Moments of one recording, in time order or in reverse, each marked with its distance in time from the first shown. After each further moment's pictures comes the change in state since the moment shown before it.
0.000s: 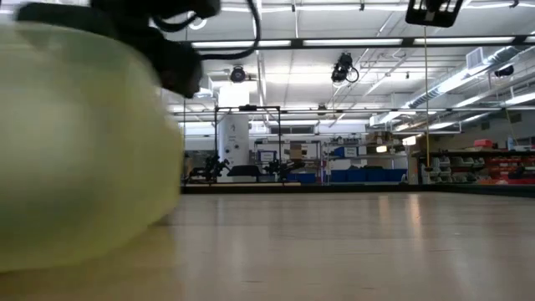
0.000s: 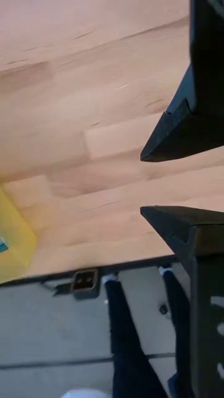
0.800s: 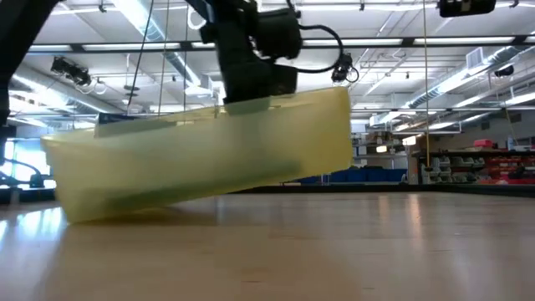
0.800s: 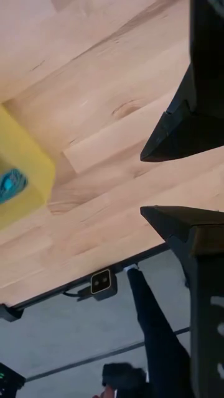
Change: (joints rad) left arm 0.430 0.238 0.409 -0.029 -0.037 0.484; right arm 0.035 -0.087 0.000 -0.109 0.068 0.286
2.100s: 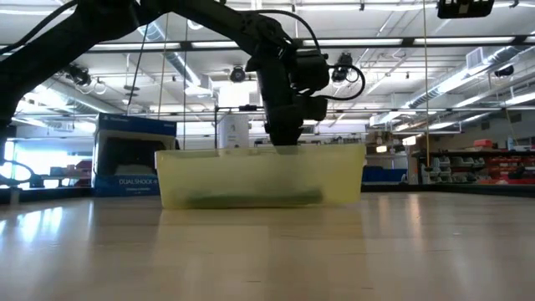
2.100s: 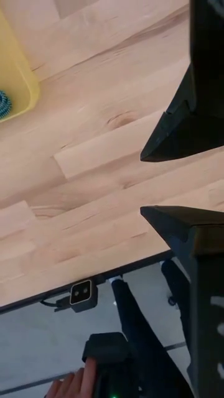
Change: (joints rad) left arm 0.163 0.356 0.496 -0.175 -0.038 0.280; right arm 0.000 0.000 0.000 -0.041 -0.027 -0.102
